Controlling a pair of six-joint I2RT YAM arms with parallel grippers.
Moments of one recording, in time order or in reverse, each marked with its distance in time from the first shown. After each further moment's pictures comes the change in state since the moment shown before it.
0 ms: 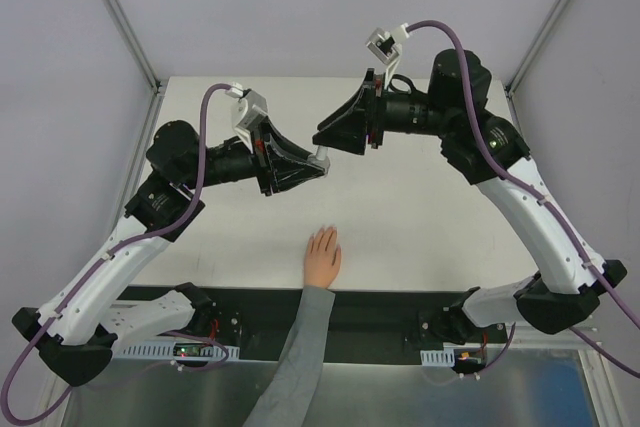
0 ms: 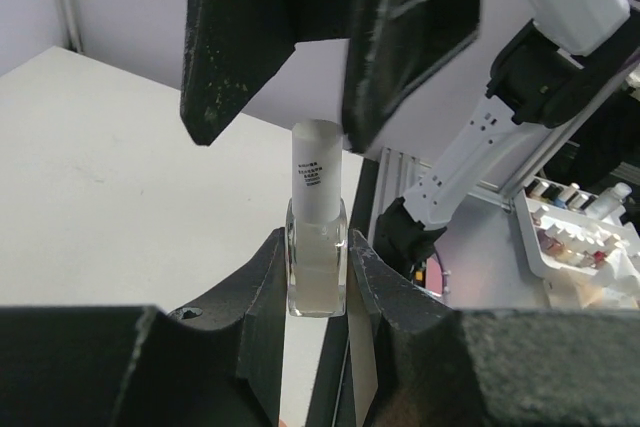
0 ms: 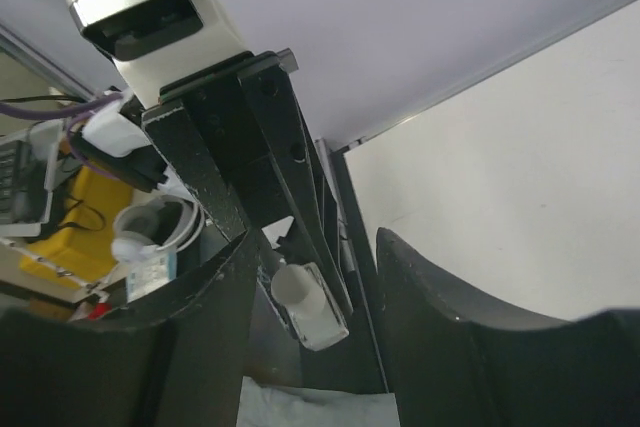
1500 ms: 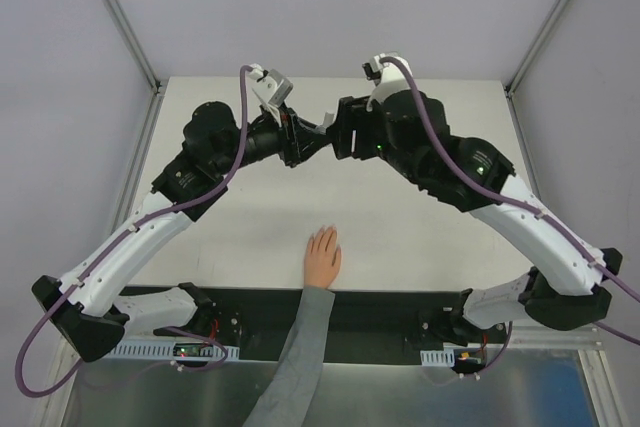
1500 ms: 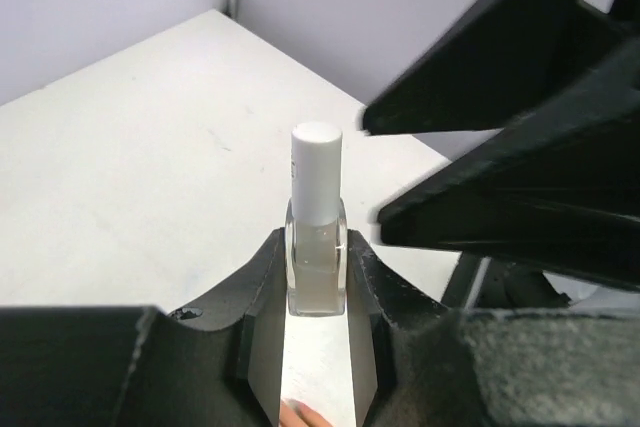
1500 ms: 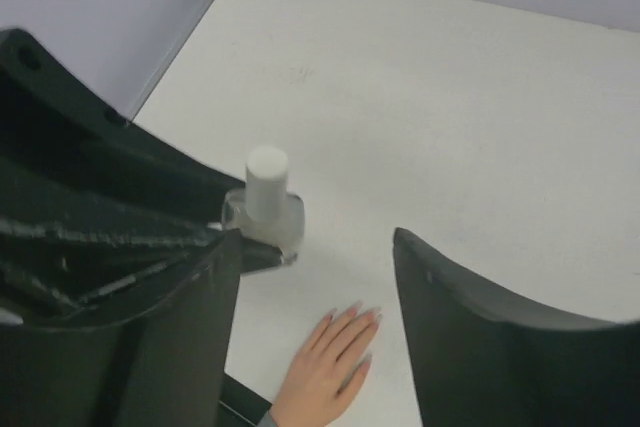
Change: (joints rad) left arm -0.023 0.160 0.077 -0.056 -0.308 0.088; right arm 0.339 0.049 0.084 -0.291 1.186 -0.034
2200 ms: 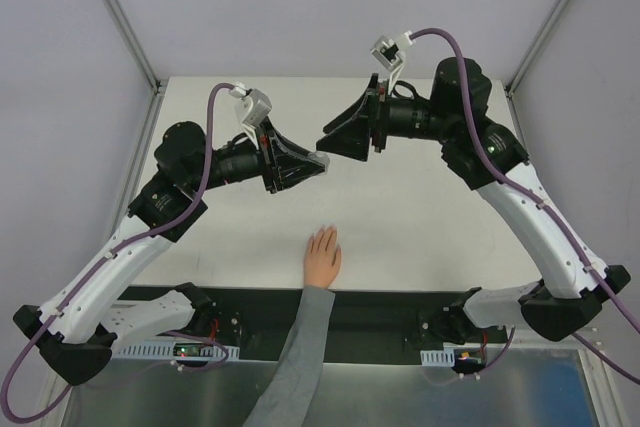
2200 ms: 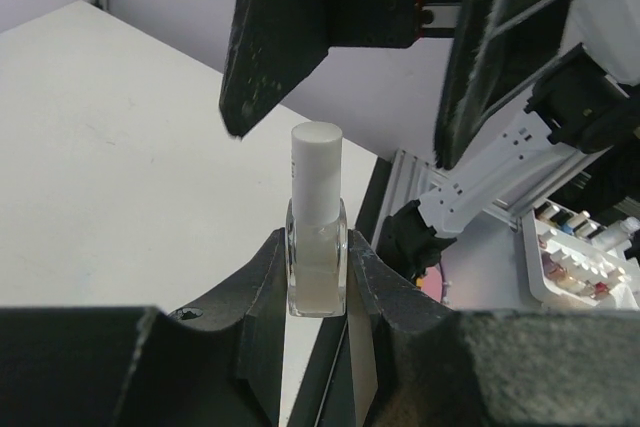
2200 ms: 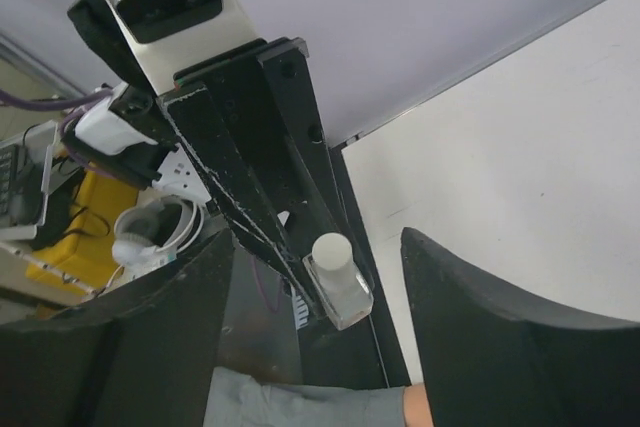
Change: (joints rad) left arm 0.012 -0.157 -0.095 0.005 0.199 -0.132; right arm -0.379 -0.089 -0.199 0.379 -1.224 0.082
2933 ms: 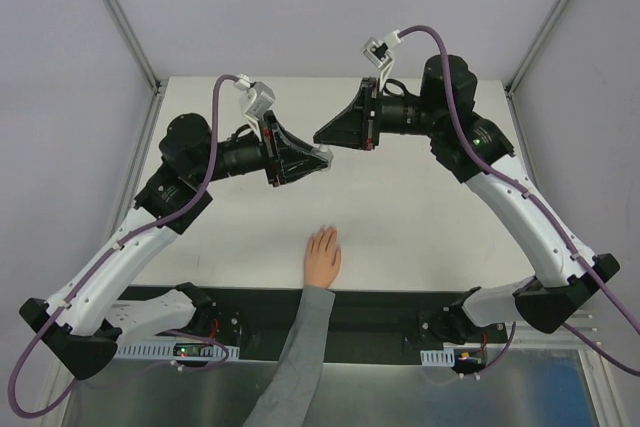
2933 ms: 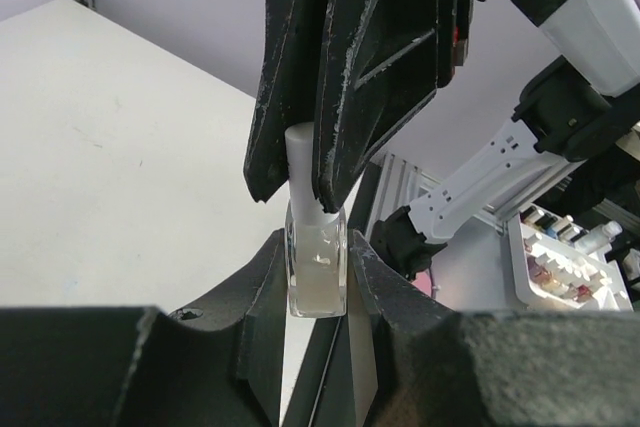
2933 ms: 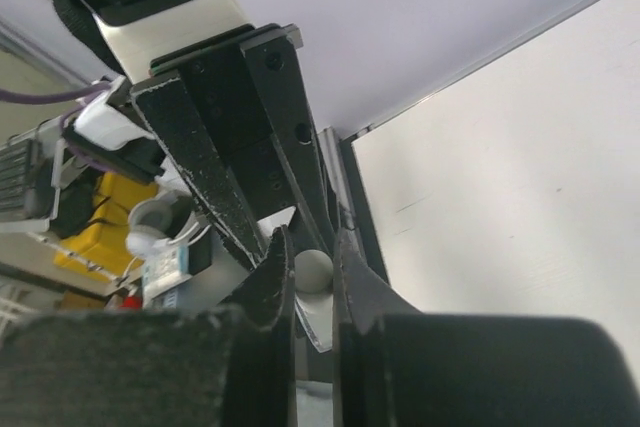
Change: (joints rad) left arm 0.031 0.047 0.019 0.043 0.063 -0.044; right arm -0.013 0.057 -0.023 0.062 -0.089 0.043
